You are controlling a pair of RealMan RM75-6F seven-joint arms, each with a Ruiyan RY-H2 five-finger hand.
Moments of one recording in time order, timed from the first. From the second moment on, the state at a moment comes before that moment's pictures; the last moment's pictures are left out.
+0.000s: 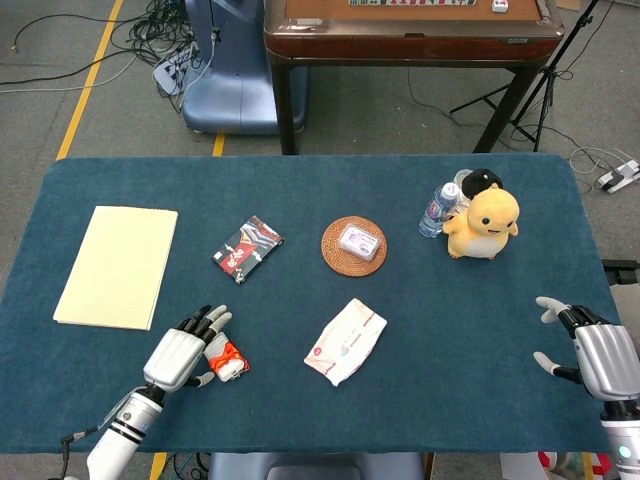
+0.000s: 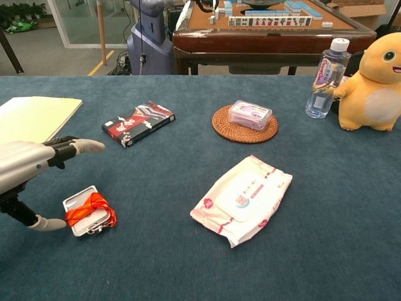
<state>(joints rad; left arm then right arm) -0.37 -1.49 -0.01 -1.58 1.51 1.16 0.36 0.06 -1.06 0.04 -1.66 -1.56 1.51 0.02</state>
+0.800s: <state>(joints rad) -0.42 -1.55 -0.04 -1.56 1.42 1.12 0.41 0.06 -1.05 0.04 -1.66 -1.55 1.50 0.02</state>
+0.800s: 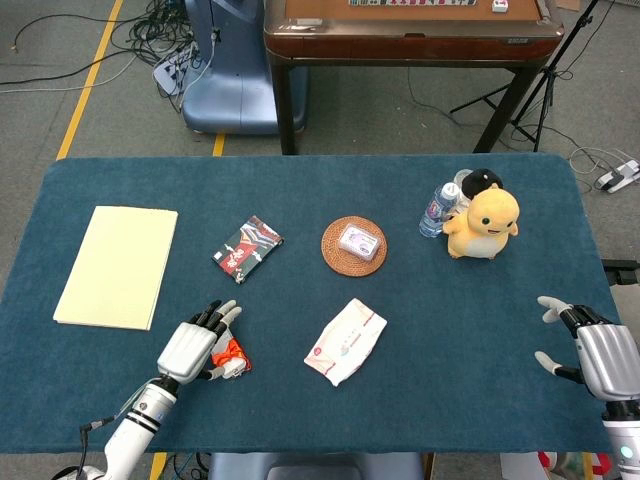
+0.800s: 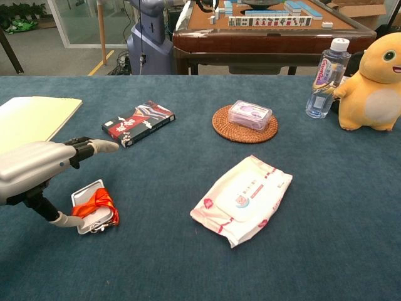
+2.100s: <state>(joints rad) -0.57 -1.64 -0.14 -1.52 1.23 1.03 0.53 0.05 -1.04 0.05 -1.66 -1.56 1.52 0.05</state>
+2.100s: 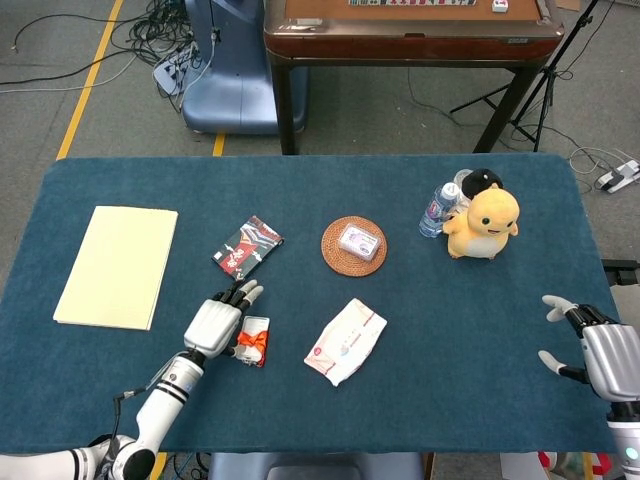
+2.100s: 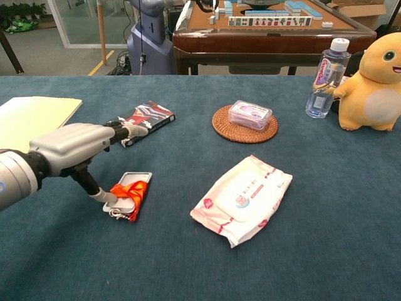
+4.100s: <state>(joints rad) -0.86 -1.76 -0.26 -1.36 0.95 1.00 0.72 0.03 -1.02 0.06 -1.66 -1.56 1.56 0.10</state>
